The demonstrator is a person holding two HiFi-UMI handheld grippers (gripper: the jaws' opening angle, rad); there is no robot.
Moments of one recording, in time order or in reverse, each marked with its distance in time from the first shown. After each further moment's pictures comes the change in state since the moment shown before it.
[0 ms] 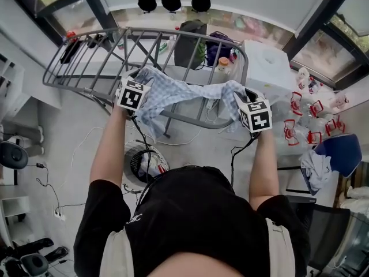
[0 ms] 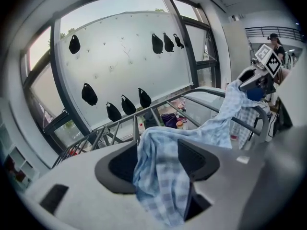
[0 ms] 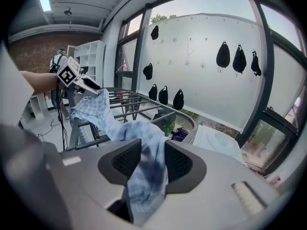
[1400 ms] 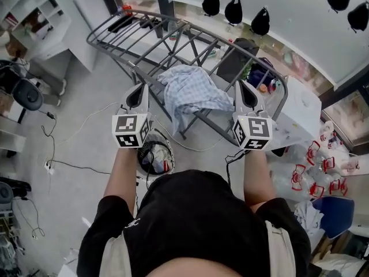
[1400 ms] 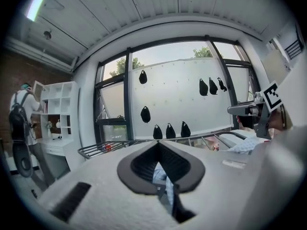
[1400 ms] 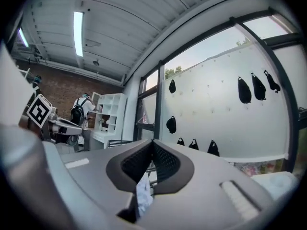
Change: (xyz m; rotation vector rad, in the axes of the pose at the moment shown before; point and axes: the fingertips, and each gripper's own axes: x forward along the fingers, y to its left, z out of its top) left arm -0.215 0.030 -0.045 -0.402 -0.430 0.480; right arm -0.020 0.137 0.183 0.016 -0.660 0.235
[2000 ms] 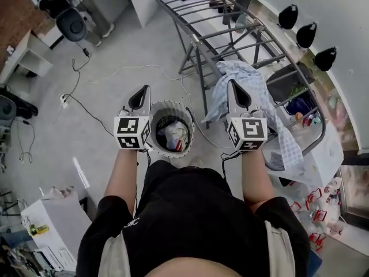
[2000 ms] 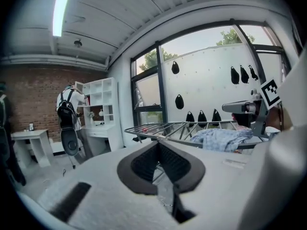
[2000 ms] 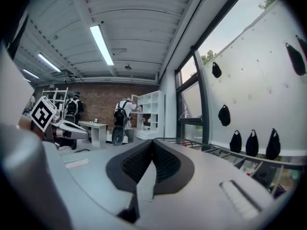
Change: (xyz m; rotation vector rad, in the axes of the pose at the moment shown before) left arm -0.160 0.114 -0.079 -0.096 0.136 0.386; right arm 0.066 0.216 -0.025 0.017 0.053 0.502
